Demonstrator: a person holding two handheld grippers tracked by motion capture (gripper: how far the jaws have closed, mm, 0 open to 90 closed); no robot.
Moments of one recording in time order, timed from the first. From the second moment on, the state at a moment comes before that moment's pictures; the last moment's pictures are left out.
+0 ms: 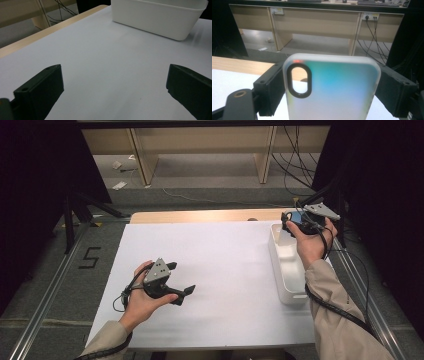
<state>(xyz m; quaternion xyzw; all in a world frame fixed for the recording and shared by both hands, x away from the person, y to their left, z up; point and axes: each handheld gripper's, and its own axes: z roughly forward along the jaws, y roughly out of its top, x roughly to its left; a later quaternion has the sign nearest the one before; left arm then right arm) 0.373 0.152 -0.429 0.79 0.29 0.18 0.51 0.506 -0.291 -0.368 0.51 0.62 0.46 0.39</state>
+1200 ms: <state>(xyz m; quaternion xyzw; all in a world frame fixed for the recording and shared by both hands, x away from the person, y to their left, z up) 0.373 0.152 -0.429 0.79 0.28 0.18 0.51 0.518 -0.290 -0.378 0.52 0.63 0.44 0.38</state>
